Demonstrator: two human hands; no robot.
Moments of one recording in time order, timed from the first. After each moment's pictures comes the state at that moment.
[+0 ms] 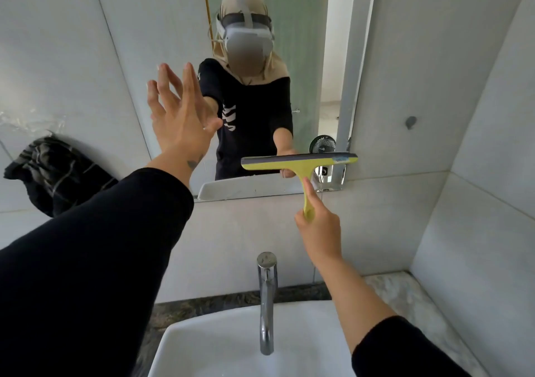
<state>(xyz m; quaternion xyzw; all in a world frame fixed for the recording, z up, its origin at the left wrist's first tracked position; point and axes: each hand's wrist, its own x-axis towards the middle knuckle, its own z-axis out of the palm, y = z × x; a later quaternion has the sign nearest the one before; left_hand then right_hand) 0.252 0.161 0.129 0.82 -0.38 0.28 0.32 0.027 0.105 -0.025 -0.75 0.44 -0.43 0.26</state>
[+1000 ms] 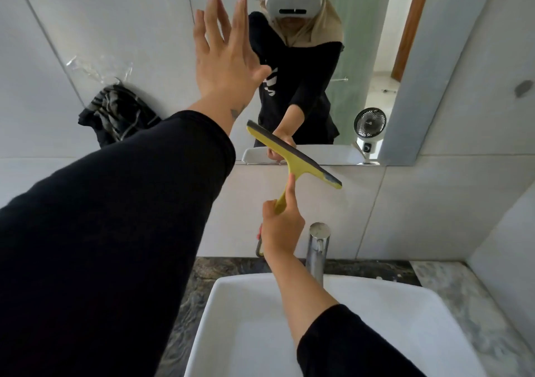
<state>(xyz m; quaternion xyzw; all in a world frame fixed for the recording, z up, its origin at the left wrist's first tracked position) 0.261 0.197 0.146 0.81 -0.42 0.33 0.26 0.159 0.216 -0.068 -0.60 0.41 -0.47 0.50</state>
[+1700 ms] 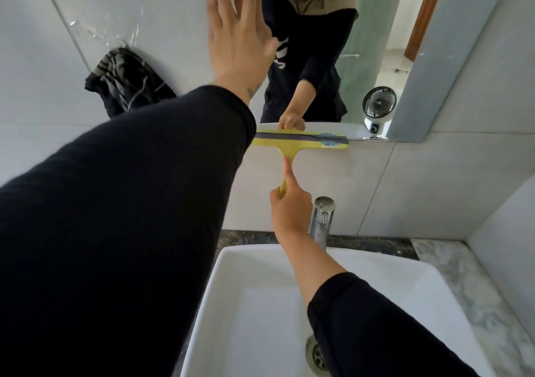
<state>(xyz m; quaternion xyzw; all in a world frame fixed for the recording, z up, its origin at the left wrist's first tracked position) 0.270 0.191 0.123 0.80 -0.39 0.34 0.30 0.143 0.214 -0.081 -0.76 0.42 -0.36 0.34</state>
